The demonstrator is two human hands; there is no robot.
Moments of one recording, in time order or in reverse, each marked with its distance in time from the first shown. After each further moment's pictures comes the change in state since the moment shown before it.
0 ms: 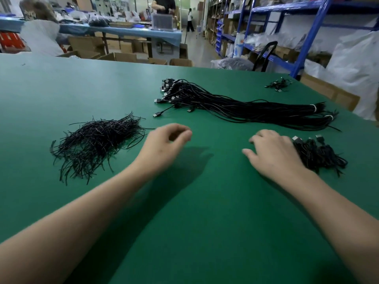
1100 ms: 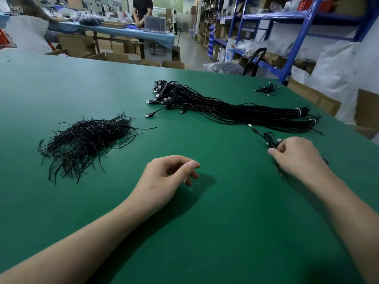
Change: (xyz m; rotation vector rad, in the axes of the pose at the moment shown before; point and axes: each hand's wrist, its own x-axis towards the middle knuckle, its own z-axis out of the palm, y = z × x) left_hand -0.072 0.011 0.017 -0.294 -0.173 -0.056; right_hand -0.021 0.061 -0.013 0.349 0.010 0.339
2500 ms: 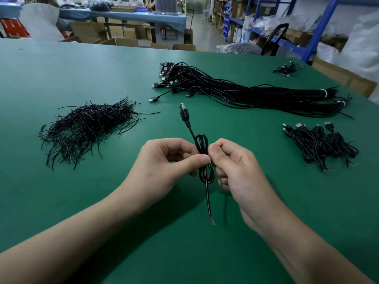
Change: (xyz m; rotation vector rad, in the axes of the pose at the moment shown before) left_hand -0.007 0.028 0.008 -0.073 0.062 0.011; right_hand -0.106 -0.092 0.043 1.230 -0.393 -0.286
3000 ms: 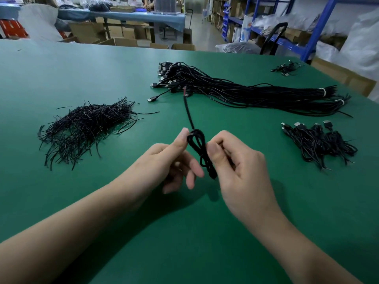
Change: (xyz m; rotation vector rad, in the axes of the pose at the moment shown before) left_hand 0.005 -0.002 -0.011 -0.068 -0.242 -0.253; right_hand -0.006 -0.009 0.002 -0.429 0.155 -0.454
